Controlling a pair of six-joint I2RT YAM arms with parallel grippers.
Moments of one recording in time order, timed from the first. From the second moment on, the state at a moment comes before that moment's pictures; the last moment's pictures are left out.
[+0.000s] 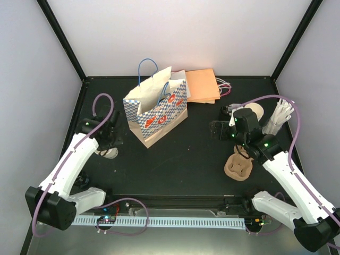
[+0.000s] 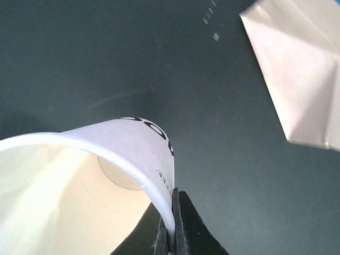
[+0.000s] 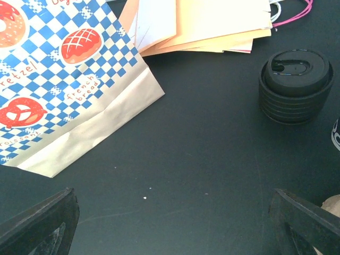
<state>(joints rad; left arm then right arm) -0.22 1.14 1.06 -1.18 -0.19 -0.60 0.51 0.93 0.98 -0.72 0.07 0.42</state>
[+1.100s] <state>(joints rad) -1.07 1.61 1.54 -1.23 -0.25 -0.71 0.51 0.99 0.98 -0.74 0.11 0.43</state>
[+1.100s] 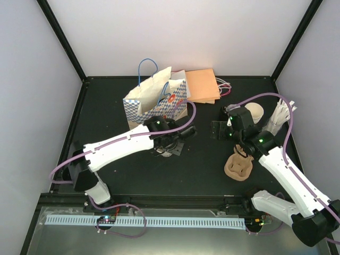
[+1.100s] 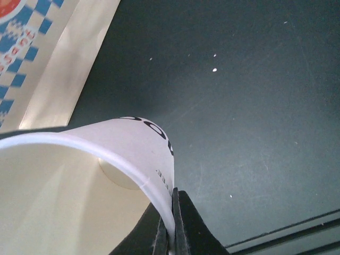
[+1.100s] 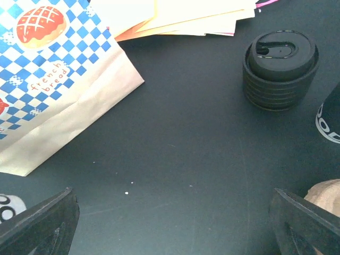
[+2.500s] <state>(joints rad) -1.01 1.81 1.54 -1.08 -0.15 -0.51 0.51 1.03 0.98 -0.77 0.18 0.45</state>
